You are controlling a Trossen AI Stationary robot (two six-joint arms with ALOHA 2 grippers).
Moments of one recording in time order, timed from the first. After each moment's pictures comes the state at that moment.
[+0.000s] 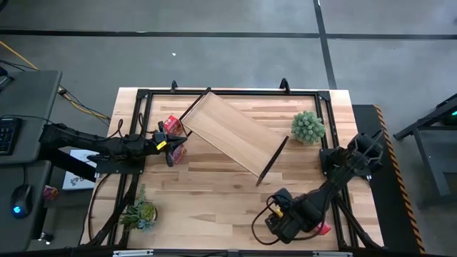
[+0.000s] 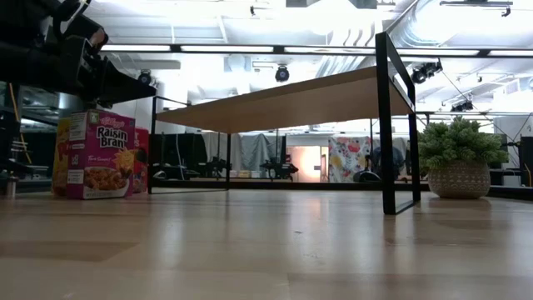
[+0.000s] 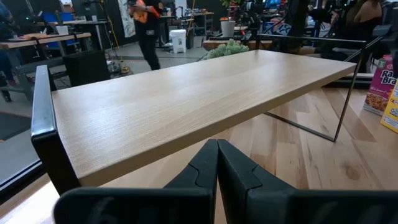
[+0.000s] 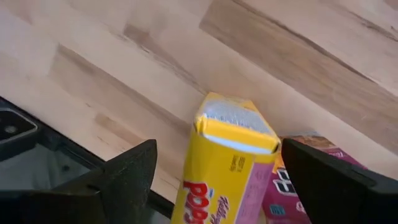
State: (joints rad) left arm -0.10 0.45 0.01 0.36 -0.43 0.01; right arm 0.77 1.79 1.46 -1.09 0.13 1.78
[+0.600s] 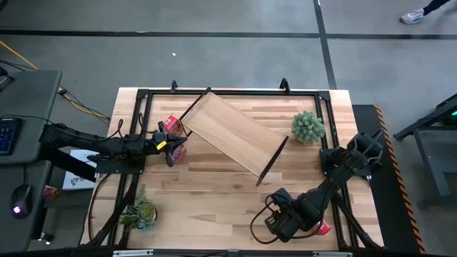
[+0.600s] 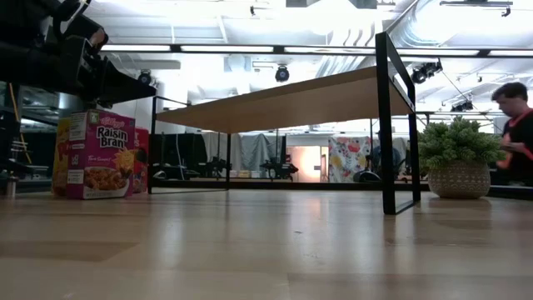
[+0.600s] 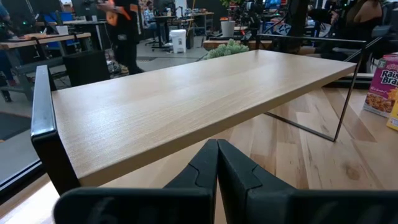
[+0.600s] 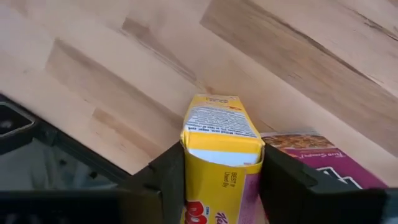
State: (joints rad) left arm -0.10 0.45 0.01 0.36 -0.43 0.01; right arm 0.75 1.79 1.46 -1.08 0.10 1.73
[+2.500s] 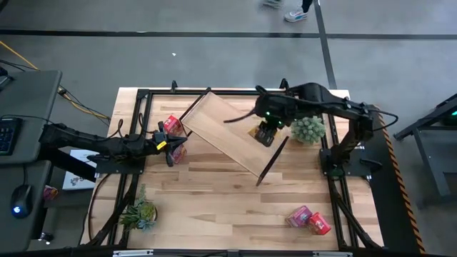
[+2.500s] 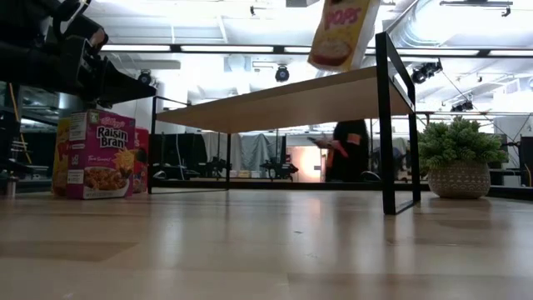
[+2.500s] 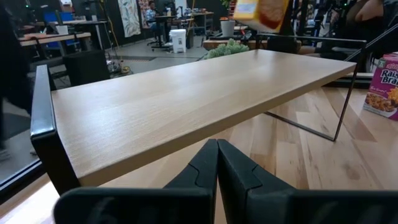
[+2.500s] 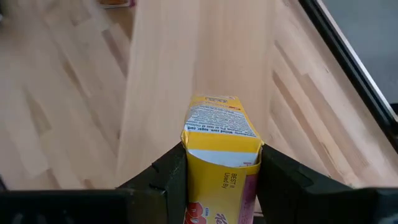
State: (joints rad) left arm -0.10 0.45 0.01 0.35 -0.43 0.01; right arm -0.04 1.73 2.15 -1.57 0.18 0.45
